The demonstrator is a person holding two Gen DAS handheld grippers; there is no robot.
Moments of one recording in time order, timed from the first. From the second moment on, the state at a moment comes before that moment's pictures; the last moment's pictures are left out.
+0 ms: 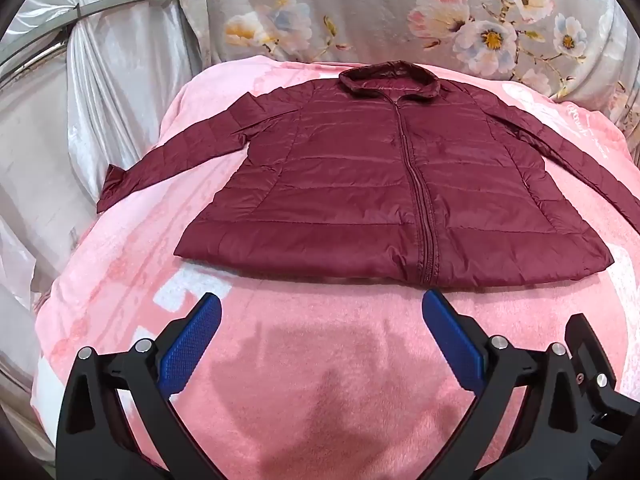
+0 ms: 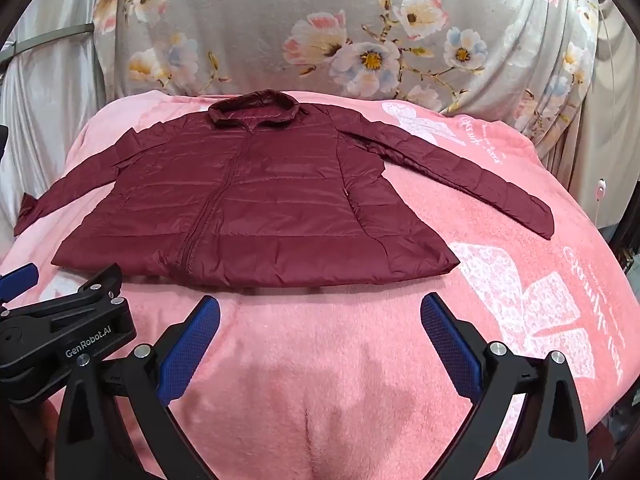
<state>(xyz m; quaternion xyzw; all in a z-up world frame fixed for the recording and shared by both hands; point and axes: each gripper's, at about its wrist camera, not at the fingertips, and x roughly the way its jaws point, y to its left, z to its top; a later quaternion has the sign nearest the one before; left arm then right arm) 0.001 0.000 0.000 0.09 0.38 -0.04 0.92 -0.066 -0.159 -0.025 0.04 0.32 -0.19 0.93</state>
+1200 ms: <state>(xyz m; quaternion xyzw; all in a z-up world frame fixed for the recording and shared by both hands) -0.001 0.000 0.005 0.09 0.38 -0.04 0.92 -0.075 -0.157 -0.021 0.04 0.31 -0.19 0.93</state>
